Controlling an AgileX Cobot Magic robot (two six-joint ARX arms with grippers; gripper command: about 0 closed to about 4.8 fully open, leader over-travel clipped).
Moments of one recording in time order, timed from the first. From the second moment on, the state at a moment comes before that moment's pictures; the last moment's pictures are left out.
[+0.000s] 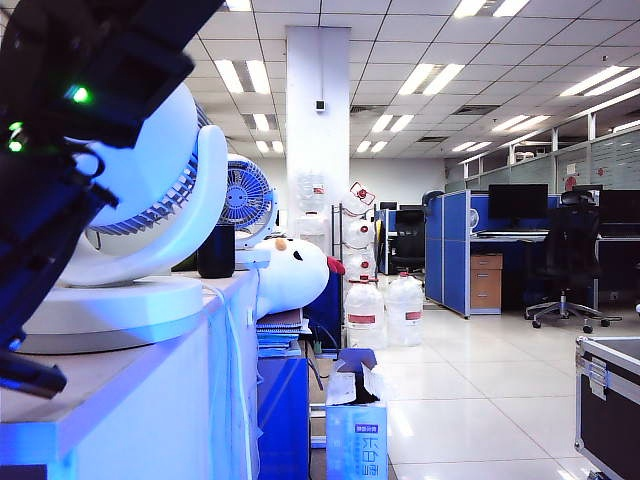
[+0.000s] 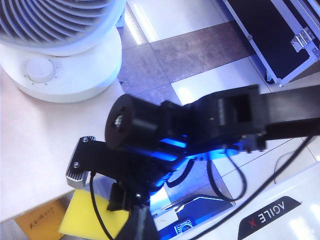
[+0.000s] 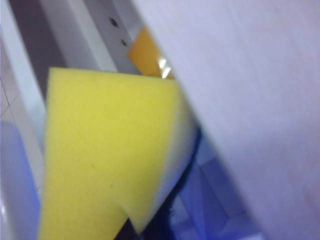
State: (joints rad) left arm 0.03 0.68 1.31 -1.43 0.46 0.21; right arm 1.13 2.38 1.83 -0.49 -0.45 0.29
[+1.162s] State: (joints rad) left arm 0.03 0.67 1.31 -1.43 0.46 0.21; right arm 1.05 2.37 2.04 -0.96 -0.44 0.20
